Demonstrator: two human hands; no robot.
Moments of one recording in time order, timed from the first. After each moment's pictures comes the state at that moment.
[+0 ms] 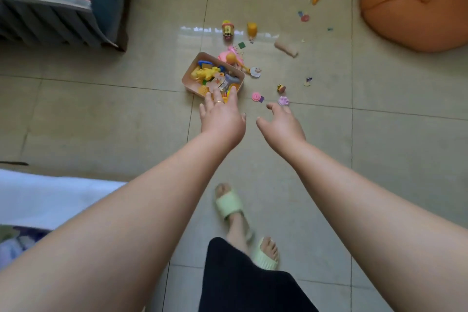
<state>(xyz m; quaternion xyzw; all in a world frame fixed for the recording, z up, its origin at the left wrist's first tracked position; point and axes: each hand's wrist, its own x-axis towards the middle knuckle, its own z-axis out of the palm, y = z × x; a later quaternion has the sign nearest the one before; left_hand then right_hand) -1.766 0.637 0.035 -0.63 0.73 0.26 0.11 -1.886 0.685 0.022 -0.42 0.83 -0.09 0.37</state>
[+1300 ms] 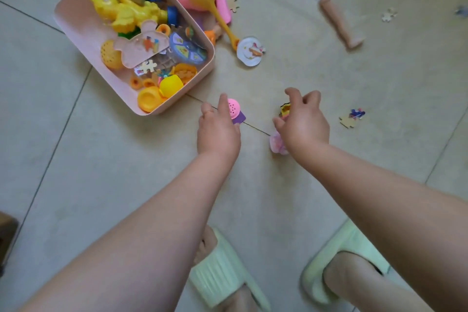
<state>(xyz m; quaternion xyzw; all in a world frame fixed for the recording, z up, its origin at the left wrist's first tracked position) -1.968 0.463 -0.441 -0.79 0.52 0.34 0.02 -2.119 0.437 -0.418 -0.58 0.76 0.10 0.27</state>
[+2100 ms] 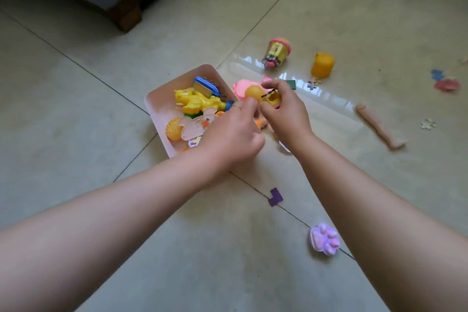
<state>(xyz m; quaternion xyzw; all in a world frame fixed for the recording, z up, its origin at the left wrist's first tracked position) -1.893 0.373 -0.400 -0.66 0.72 0.15 -0.15 -2.013 0.303 -0.434 -0.64 0.58 -0.32 0.40</state>
